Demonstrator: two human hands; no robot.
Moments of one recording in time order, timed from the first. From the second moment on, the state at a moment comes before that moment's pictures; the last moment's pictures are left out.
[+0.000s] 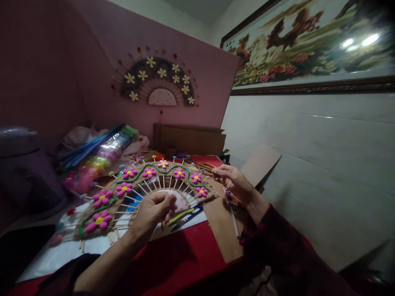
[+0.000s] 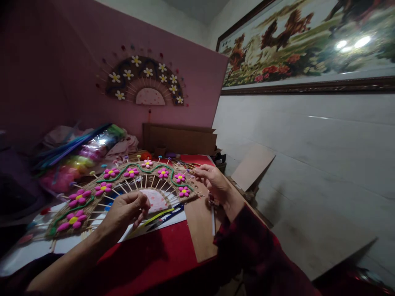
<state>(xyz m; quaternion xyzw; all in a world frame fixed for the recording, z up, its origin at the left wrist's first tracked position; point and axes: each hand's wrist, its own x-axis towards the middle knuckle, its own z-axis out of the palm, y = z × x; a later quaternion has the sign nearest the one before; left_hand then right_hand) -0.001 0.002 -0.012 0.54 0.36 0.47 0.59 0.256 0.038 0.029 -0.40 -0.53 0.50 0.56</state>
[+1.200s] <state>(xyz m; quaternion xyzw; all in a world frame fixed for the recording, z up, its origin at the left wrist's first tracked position) -0.006 0.020 -0.032 0.85 0.40 0.33 -0.05 0.297 0.071 -0.020 -0.49 -0.59 0.47 0.43</state>
